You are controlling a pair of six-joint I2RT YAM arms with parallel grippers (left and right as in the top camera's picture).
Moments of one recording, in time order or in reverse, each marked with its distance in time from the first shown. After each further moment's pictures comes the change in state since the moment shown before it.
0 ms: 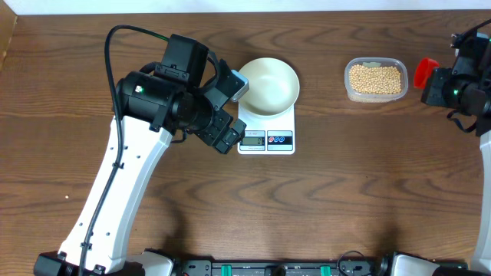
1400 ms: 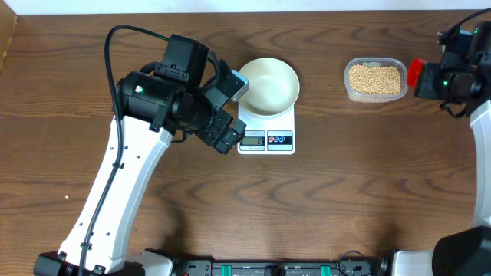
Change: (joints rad) left arm 0.000 0.000 0.000 0.000 0.000 0.000; right arm 0.000 0.148 0.000 0.071 0.000 -0.056
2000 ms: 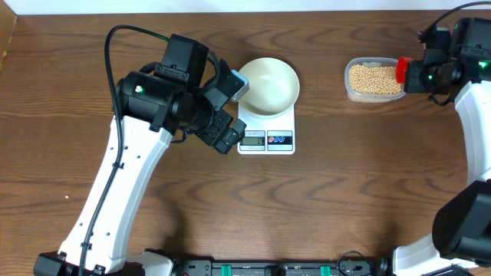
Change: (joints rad) left arm 0.000 0.000 0.000 0.000 0.000 0.000; right arm 0.023 0.163 0.000 0.126 -0.011 -0.117
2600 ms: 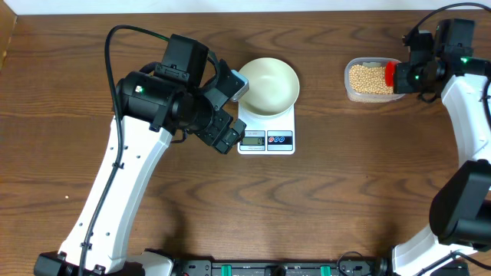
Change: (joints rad) left arm 0.000 0.000 0.000 0.000 0.000 0.000; right arm 0.034 0.088 0.000 0.035 0.021 -0.034
